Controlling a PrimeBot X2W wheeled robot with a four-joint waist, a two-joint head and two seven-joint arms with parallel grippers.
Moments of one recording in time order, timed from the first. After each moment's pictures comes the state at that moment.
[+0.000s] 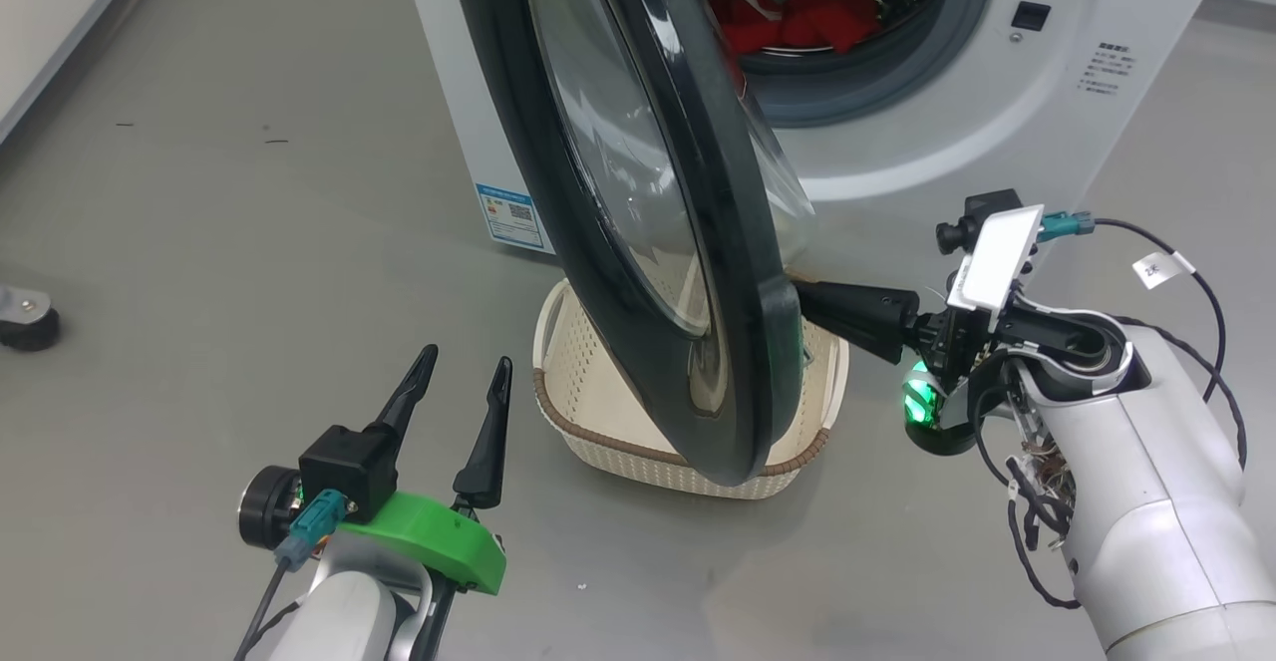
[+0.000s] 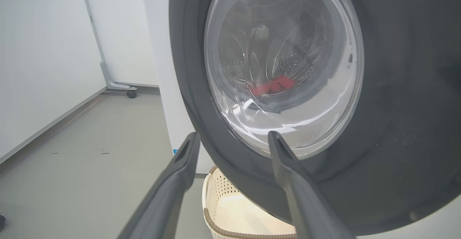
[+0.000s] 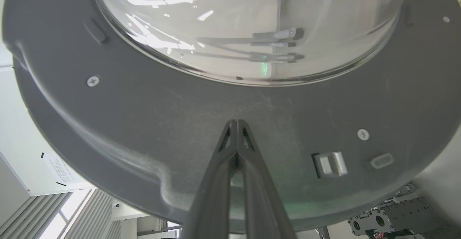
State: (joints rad) left arm -0.22 0.03 -0.36 0.33 -0.39 -0.04 -0.25; right arm -0.61 -0.07 0.16 0.62 1.66 0.12 1.02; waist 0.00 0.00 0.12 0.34
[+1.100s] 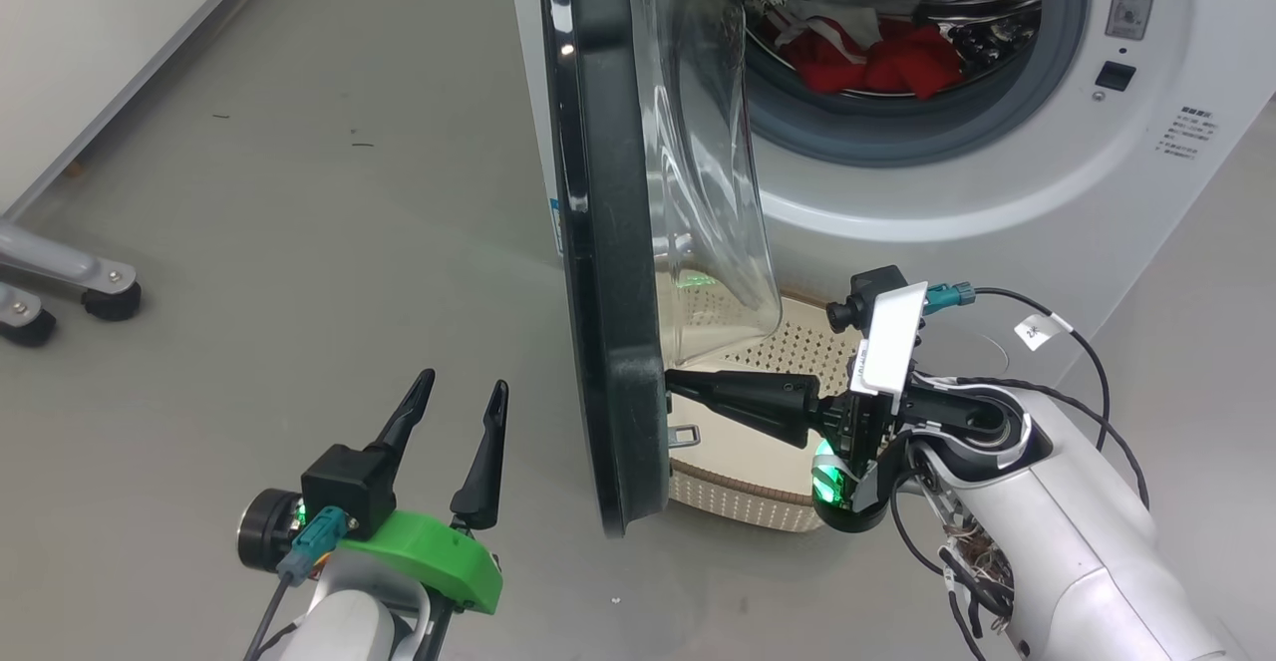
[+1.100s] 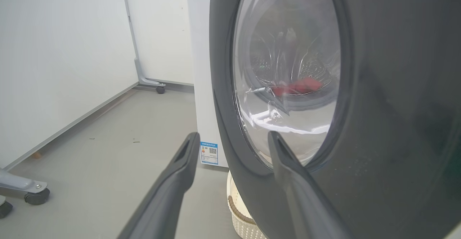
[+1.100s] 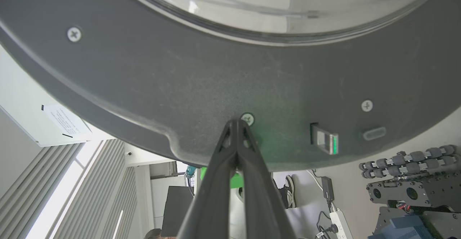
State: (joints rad) left arm -0.20 0.03 -0.36 0.35 -0.38 -0.04 -0.25; right arm -0.51 -0.07 0.45 0.50 1.88 0.12 0.93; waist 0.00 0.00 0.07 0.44
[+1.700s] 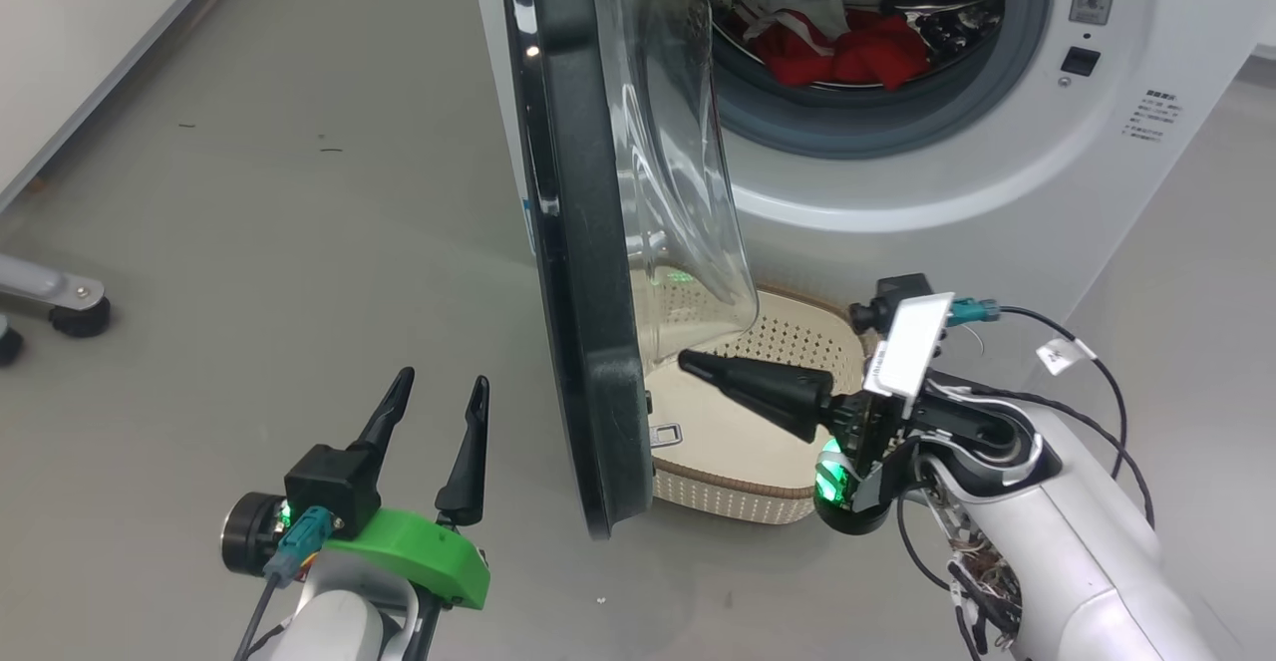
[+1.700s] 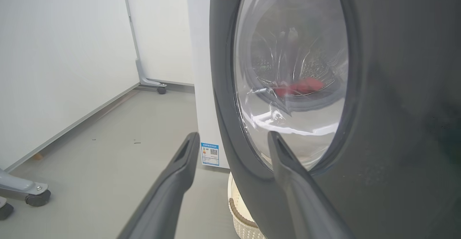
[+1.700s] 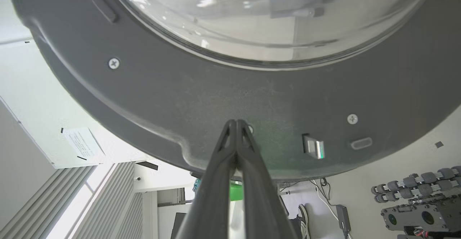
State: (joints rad) left arm -0.19 0.03 -0.32 0.34 -0.38 -0.04 -0.25; right arm -0.47 -0.06 0.43 0.46 1.90 0.12 0.83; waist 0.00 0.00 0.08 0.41
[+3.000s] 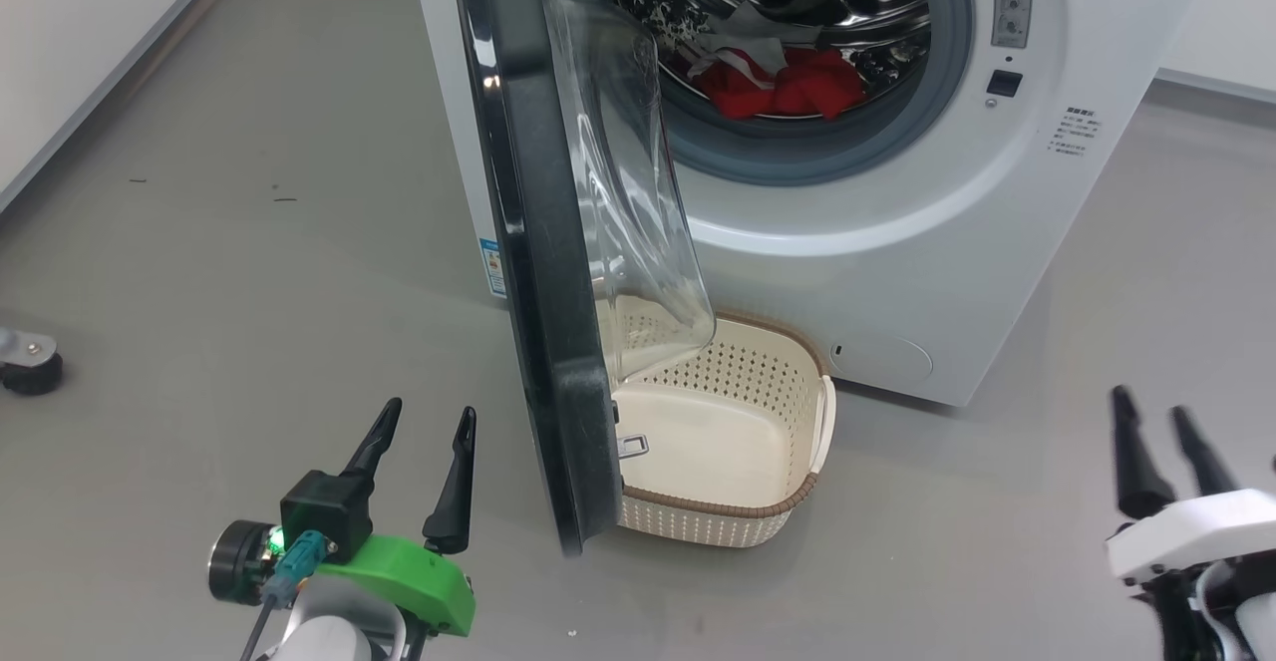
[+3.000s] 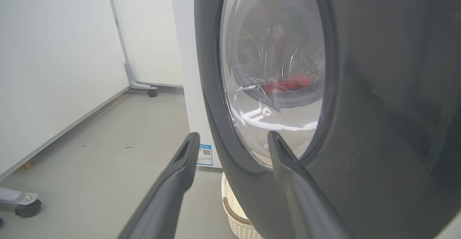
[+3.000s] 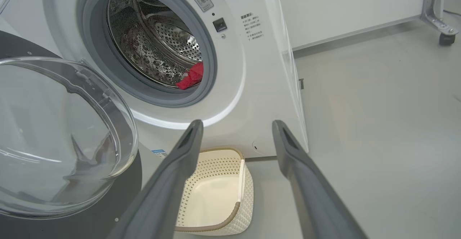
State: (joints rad) left arm -0.16 0.03 -0.30 0.37 -0.33 -0.04 -0.25; right arm -0.01 -0.31 0.17 0.25 0.94 0.09 -0.13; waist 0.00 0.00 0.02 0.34
